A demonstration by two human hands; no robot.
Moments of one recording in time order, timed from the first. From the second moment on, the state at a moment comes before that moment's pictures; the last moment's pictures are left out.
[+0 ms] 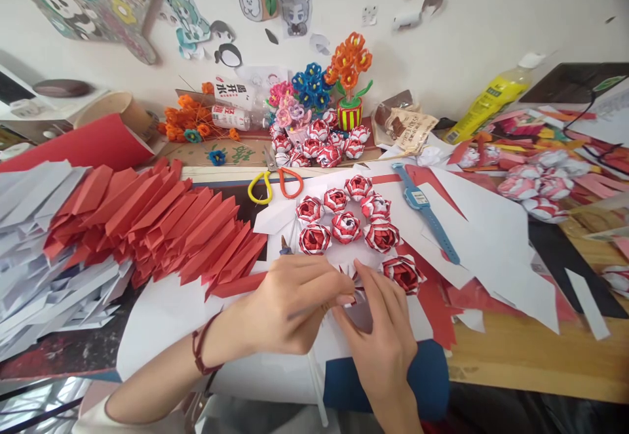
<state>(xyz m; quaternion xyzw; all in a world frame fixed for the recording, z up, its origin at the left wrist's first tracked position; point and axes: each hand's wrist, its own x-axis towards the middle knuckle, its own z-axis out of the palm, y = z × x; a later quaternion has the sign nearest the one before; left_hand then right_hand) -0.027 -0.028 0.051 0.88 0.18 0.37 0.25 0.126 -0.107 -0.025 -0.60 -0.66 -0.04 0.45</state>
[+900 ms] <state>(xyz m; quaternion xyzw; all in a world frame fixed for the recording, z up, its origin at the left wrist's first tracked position) -0.037 -0.037 0.051 0.90 0.12 0.39 0.18 0.129 -0.109 -0.027 -0.60 -0.66 -0.01 0.44</state>
